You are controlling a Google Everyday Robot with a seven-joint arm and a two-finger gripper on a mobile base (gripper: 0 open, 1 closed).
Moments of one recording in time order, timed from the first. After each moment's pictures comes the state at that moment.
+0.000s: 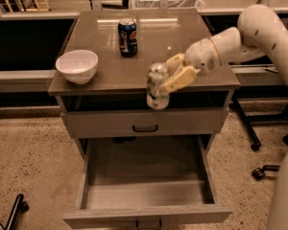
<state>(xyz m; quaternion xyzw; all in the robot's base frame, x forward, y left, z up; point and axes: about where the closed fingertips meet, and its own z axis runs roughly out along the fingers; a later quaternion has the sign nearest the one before) 0.598 -0.064 0.863 -0.61 0.60 0.40 0.33</state>
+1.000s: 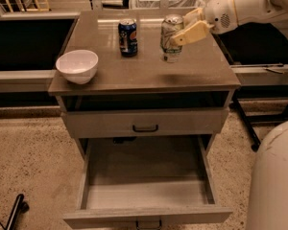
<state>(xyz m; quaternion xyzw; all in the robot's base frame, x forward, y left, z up) 0.689 -0.111 0.957 -0.54 0.66 0.29 0.43</state>
